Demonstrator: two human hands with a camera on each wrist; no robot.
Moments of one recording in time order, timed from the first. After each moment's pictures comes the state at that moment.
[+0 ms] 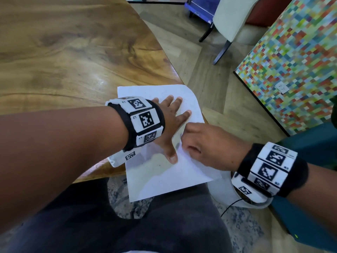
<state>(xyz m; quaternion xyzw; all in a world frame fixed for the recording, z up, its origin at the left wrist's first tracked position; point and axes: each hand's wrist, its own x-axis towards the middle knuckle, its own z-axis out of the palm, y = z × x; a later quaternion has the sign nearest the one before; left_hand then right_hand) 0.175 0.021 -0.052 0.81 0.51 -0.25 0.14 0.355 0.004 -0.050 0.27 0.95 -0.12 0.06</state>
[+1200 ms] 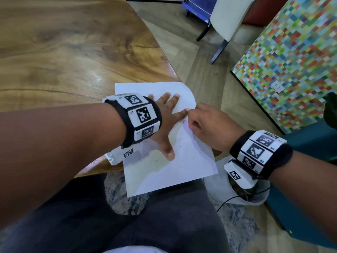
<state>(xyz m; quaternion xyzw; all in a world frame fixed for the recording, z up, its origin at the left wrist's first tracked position) 0.171 0.020 -0.053 0.81 0.51 -0.25 0.15 0.355 0.027 -0.048 0.42 0.90 -0.08 0.04</state>
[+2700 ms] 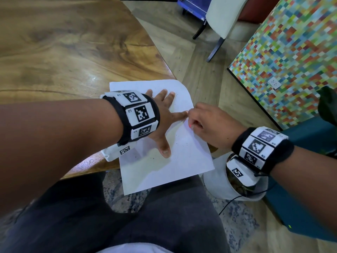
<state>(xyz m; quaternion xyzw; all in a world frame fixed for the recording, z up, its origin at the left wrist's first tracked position) 0.179 0.019 -0.046 0.81 0.51 -0.26 0.13 0.370 0.027 -0.045 0.42 0.90 -0.11 0.04</state>
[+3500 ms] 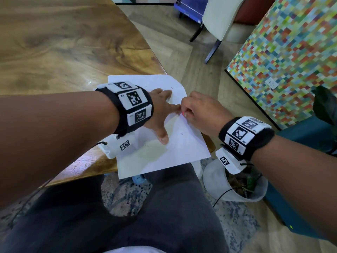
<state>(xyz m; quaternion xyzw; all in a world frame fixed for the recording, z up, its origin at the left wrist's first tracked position) 0.174 0.043 -0.044 0.81 0.52 -0.22 0.16 0.355 0.048 -0.040 0.46 0.89 -0.06 0.02</state>
